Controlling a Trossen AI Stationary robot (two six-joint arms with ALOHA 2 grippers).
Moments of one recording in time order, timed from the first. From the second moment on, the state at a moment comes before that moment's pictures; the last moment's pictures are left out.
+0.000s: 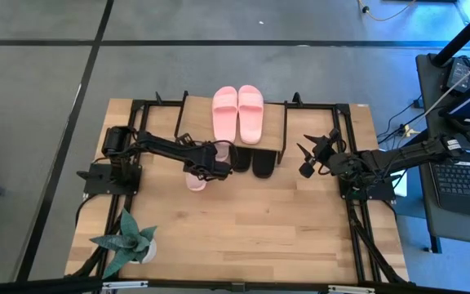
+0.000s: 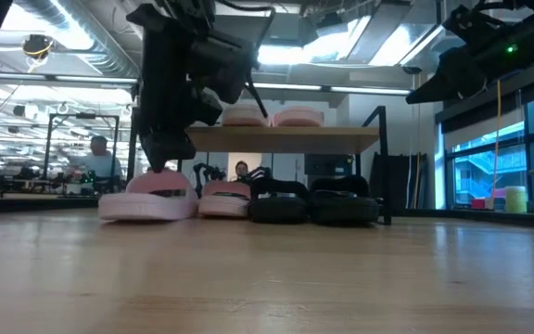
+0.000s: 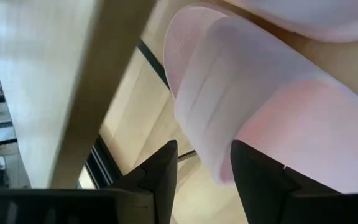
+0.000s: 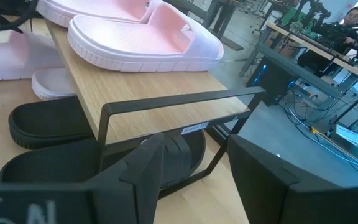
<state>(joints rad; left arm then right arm) 0.00 1.87 1.27 -1.29 -0.67 -0.75 0.19 0.68 0.39 -0.16 0.94 0.05</state>
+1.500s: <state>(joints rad) -0.56 1.87 1.19 -1.09 -0.58 -0.89 0.19 0.69 0.39 -0.16 0.89 0.07</state>
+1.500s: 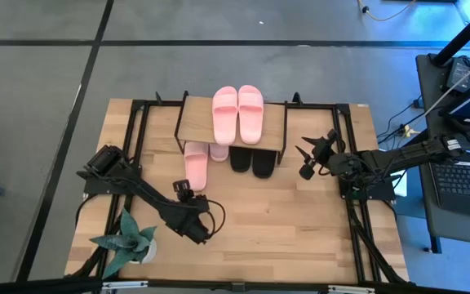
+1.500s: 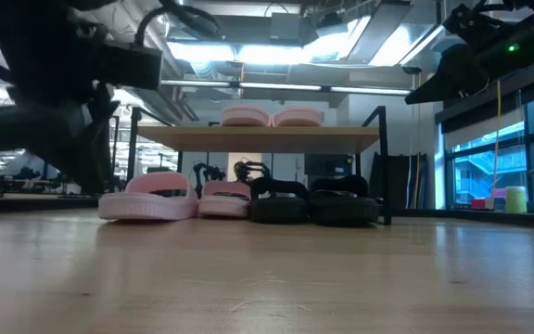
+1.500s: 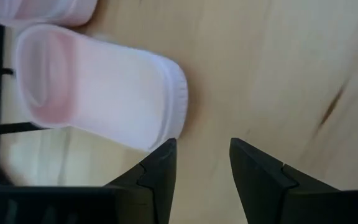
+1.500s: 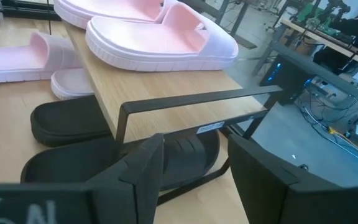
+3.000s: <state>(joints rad) -0.51 2.02 1.12 -1.11 -0.80 -0.78 0.19 0.69 0.39 -0.16 0.89 0.07</state>
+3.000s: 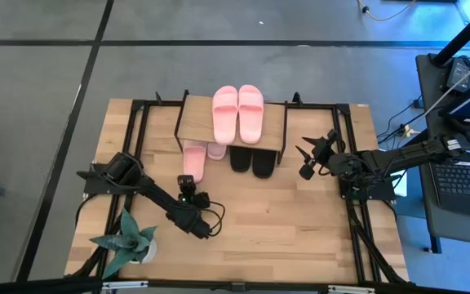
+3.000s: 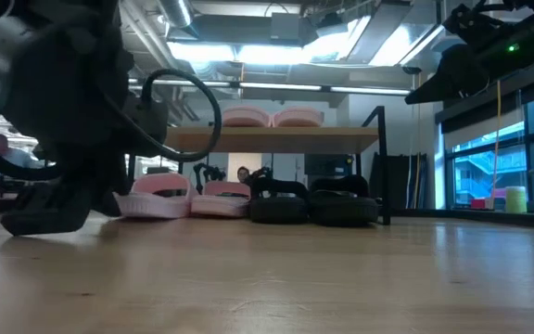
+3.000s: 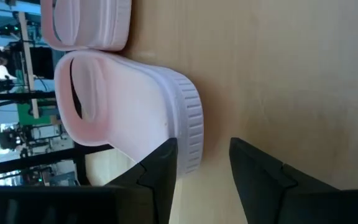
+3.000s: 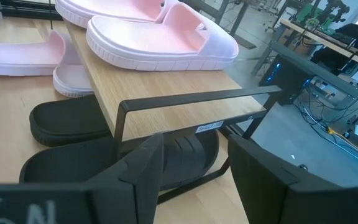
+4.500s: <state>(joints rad) -0.13 2.02 1.12 -1.11 -0.85 -0.77 0.19 0.69 0.39 -0.21 0.89 0.07</state>
